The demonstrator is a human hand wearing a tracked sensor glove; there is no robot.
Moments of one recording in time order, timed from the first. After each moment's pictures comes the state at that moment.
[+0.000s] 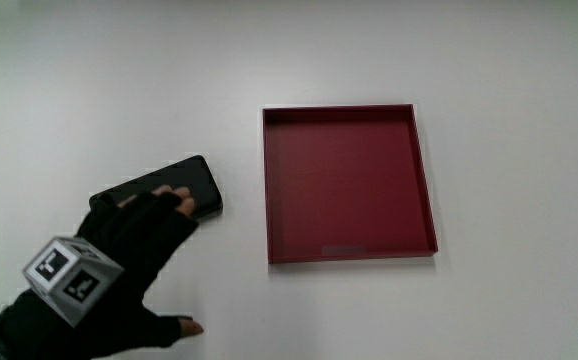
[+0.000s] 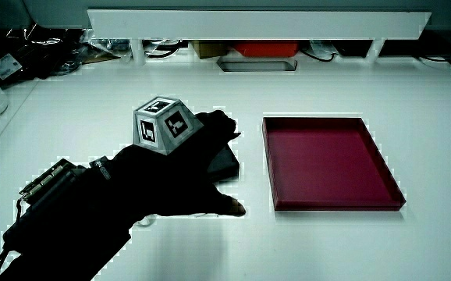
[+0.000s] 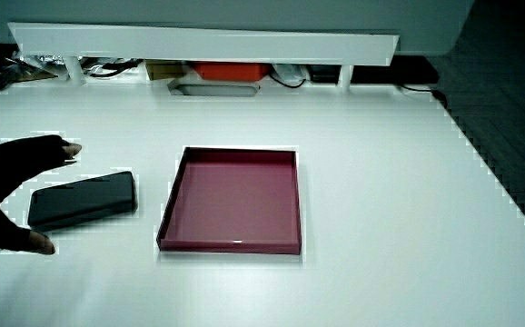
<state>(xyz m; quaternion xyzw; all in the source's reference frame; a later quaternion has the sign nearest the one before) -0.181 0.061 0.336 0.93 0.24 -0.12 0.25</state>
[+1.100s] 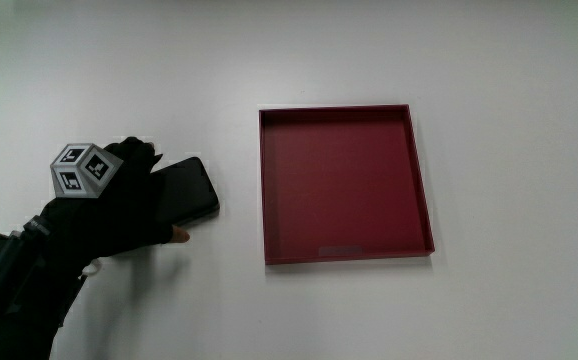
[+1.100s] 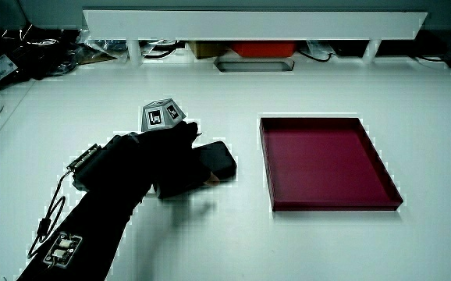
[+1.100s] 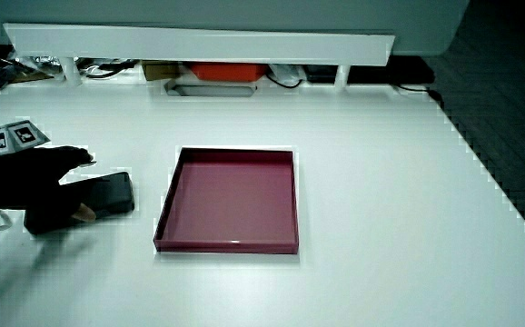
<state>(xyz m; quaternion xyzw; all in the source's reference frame) -0.229 -0.029 0.465 0.91 0.06 -0.16 0.38</state>
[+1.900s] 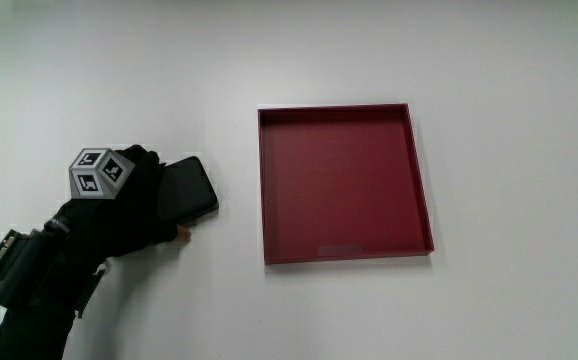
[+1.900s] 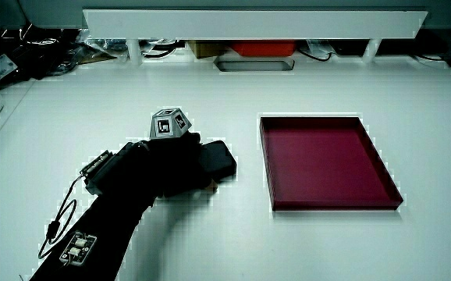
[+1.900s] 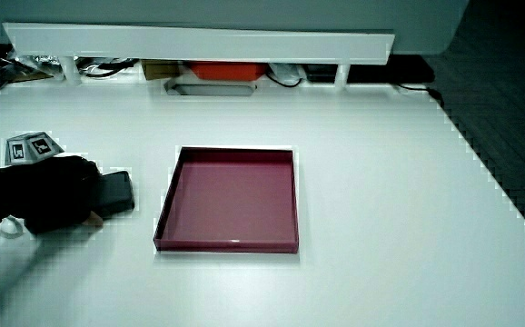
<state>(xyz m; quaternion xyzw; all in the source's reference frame) -0.225 -0.027 0.497 0.92 0.04 -0.13 0.38</state>
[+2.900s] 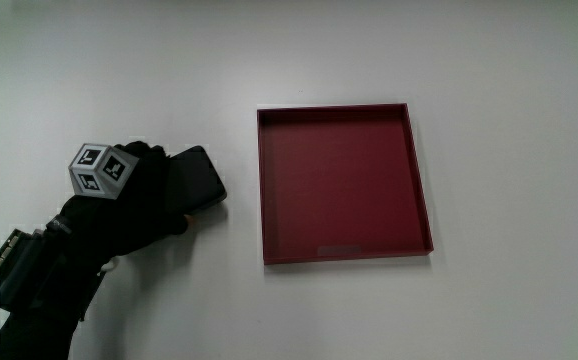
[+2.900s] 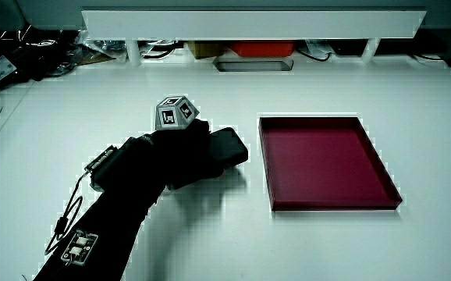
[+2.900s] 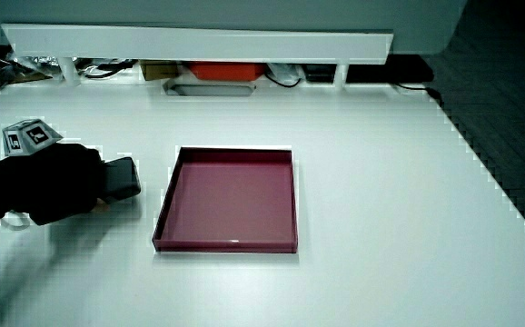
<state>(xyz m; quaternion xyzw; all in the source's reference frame) -0.217 -0.028 0.480 0.93 0.08 -0.17 0.30</state>
